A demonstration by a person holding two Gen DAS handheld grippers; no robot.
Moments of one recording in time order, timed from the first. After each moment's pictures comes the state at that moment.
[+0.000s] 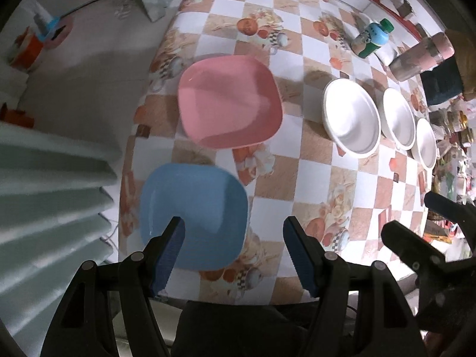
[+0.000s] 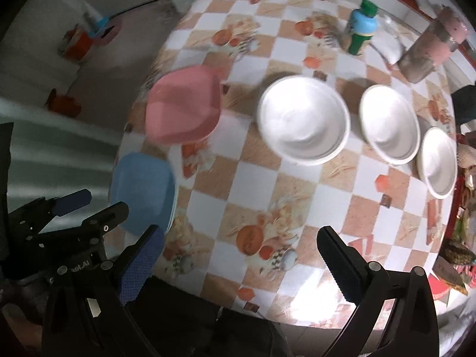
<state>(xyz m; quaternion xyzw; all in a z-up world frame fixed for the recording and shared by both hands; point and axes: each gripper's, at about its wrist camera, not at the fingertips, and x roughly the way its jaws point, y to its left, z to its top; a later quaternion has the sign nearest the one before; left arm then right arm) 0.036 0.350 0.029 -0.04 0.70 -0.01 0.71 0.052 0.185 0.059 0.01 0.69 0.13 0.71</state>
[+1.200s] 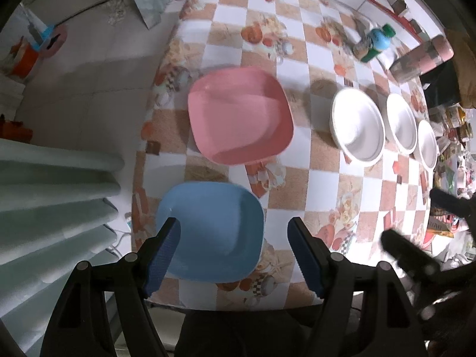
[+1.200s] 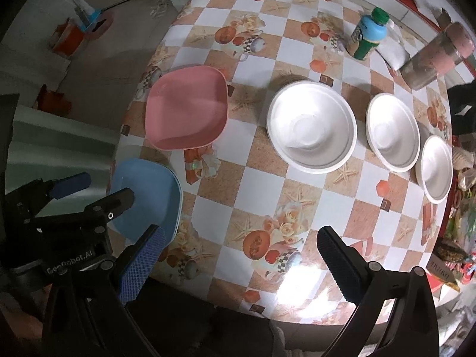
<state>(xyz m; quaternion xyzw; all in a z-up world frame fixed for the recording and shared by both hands) 0.051 0.371 0.040 -0.03 0.69 -0.02 0.72 0.064 0.217 0.059 -0.03 0.70 0.11 0.70</state>
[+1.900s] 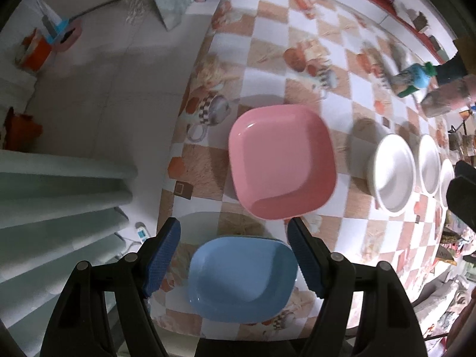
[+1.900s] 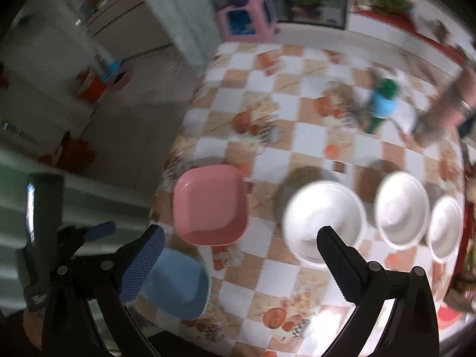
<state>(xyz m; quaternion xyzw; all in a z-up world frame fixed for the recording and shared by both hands) 0.108 0.413 0.005 -0.04 0.70 0.02 0.71 0.144 0.231 0.084 0.04 0.63 0.16 0.76</state>
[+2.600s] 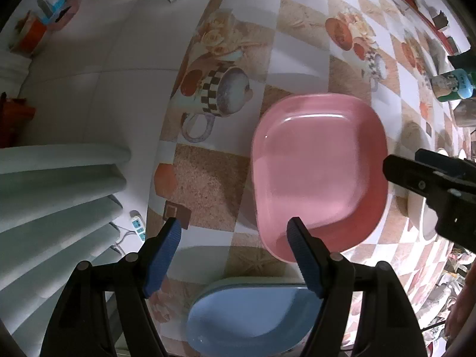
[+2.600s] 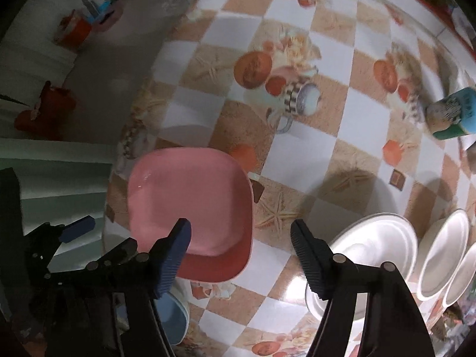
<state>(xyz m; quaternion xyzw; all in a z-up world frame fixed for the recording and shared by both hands) 0.138 0.434 -0.078 -0.05 0.74 0.03 0.67 0.213 0.281 -0.052 -0.02 0.73 0.16 0.67</state>
